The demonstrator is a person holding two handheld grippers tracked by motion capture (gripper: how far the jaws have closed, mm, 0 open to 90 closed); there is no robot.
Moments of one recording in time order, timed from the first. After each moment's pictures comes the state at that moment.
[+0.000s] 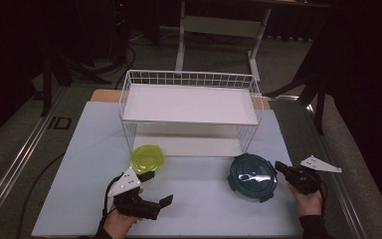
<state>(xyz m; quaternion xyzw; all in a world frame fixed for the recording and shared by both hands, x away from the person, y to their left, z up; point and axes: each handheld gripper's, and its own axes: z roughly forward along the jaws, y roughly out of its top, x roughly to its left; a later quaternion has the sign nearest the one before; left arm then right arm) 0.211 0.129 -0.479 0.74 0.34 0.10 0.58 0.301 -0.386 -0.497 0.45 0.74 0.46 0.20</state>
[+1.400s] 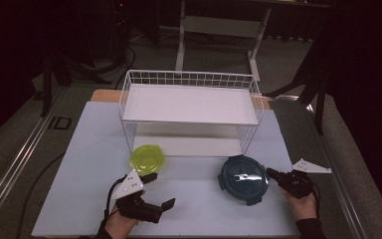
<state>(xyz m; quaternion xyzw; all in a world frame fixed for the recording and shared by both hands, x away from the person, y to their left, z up) 0.209 0.123 -0.482 0.75 0.32 0.10 0.57 0.295 -0.370 -0.508 0.43 0.76 0.46 0.14</state>
